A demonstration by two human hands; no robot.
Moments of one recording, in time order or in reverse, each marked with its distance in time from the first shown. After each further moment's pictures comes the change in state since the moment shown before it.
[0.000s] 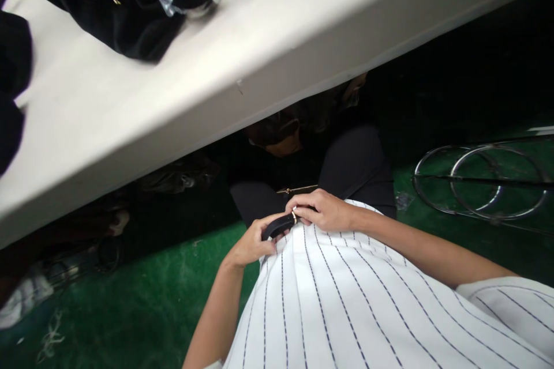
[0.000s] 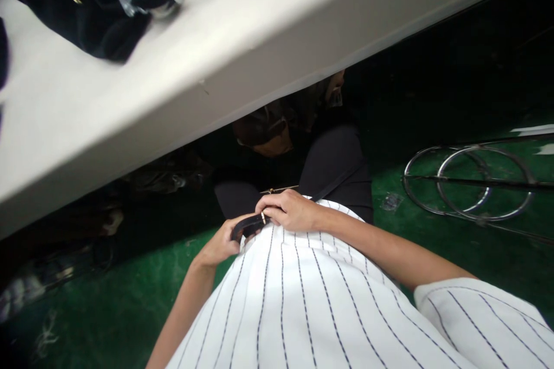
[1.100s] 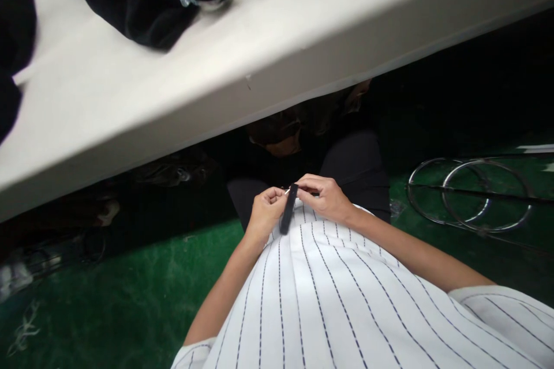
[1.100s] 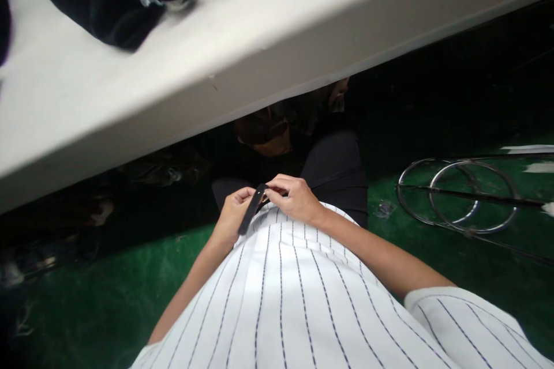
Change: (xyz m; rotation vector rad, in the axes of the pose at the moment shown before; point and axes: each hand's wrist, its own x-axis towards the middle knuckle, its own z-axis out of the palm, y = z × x) left_hand 0.051 0.039 0.042 -0.173 0.562 -0.064; right_hand 0.005 0.014 0.003 0.107 0.441 0.007
